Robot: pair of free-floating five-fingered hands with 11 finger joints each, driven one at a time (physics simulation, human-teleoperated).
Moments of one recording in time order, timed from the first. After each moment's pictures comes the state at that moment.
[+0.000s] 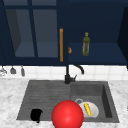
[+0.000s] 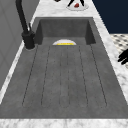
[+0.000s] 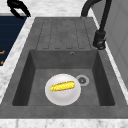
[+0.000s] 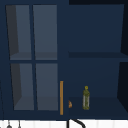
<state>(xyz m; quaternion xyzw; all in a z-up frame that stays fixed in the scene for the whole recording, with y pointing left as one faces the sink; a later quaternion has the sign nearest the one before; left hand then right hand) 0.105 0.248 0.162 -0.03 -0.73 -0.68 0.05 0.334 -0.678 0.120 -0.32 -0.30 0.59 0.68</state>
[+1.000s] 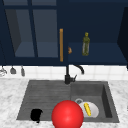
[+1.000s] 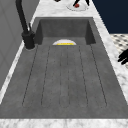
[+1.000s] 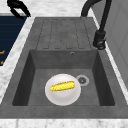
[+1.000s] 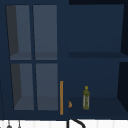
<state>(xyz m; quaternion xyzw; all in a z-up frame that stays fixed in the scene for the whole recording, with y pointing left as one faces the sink) 0.105 0.248 0.162 -0.03 -0.73 -0.68 0.05 0.282 -0.665 0.126 -0.34 -0.26 0.59 0.69</state>
